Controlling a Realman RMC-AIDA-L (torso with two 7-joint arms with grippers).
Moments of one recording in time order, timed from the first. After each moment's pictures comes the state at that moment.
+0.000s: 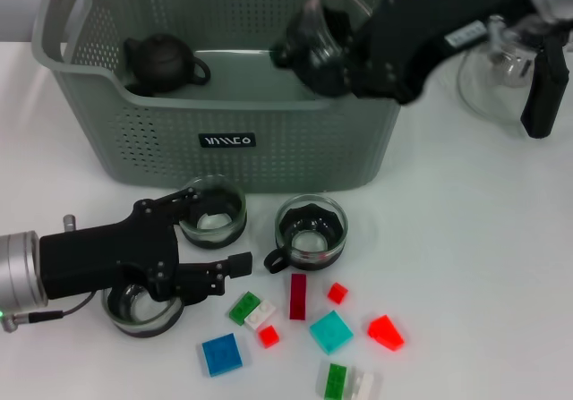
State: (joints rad) left arm -0.42 -2.11 0.48 0.58 2.07 1.80 -1.15; right arm 0.94 2.07 -1.00 -1.33 -2.24 -1.80 2.01
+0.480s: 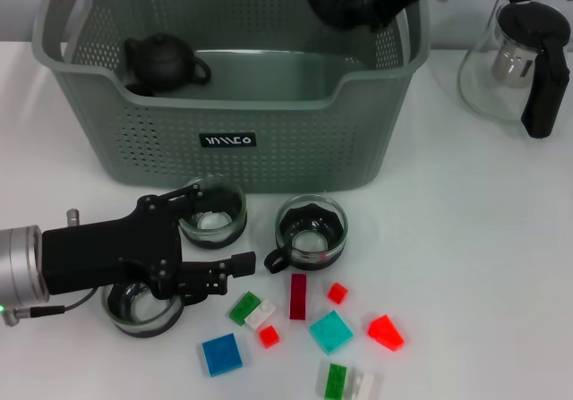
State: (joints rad) left arm -0.44 -2.11 0.48 0.59 2.07 1.81 -1.15; right arm 1.02 2.02 -1.00 -0.96 -2.27 -1.37 2.03
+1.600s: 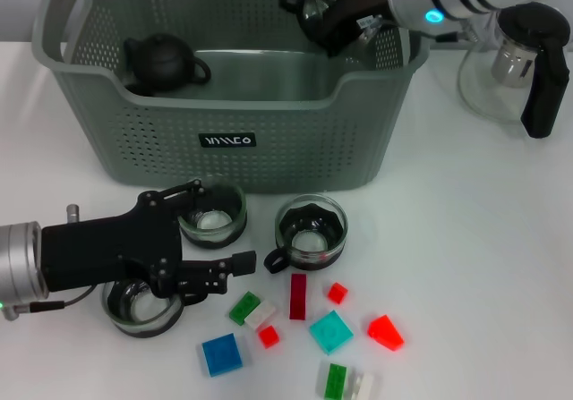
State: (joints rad) left arm -0.45 -2.11 0.48 0.59 2.07 1.82 -1.12; right arm 1.13 2.08 -1.17 -0.57 -2.33 -0.80 2.02
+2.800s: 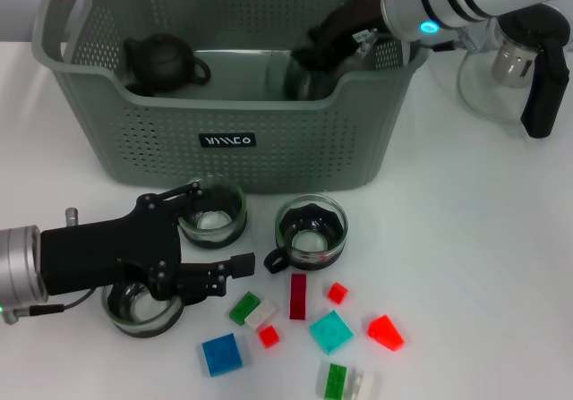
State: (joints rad) left arm -0.44 -2.11 0.48 0.58 2.07 1.82 -1.11; right arm 1.13 2.08 -1.20 -0.59 -2.36 -0.84 2.05
